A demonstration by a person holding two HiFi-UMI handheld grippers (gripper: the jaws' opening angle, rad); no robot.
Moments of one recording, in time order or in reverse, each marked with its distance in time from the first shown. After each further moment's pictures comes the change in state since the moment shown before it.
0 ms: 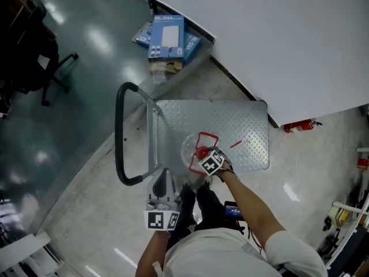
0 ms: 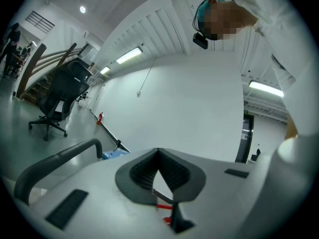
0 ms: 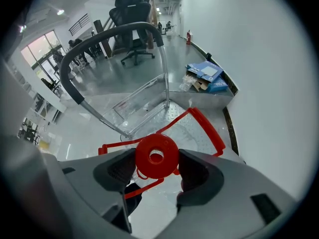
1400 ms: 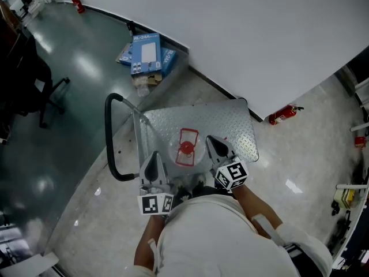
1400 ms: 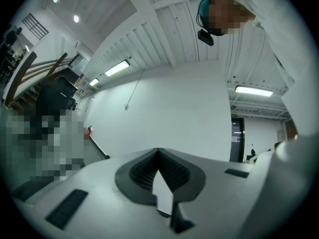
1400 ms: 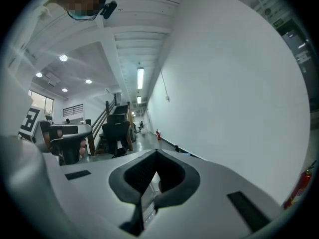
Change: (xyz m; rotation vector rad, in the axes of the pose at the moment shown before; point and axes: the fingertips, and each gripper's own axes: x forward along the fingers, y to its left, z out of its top) left arm -0.010 -0.083 0.062 0.077 -0.142 -0.089; right arm -0.352 -0.025 0.031 0.351 -1.152 -0.207
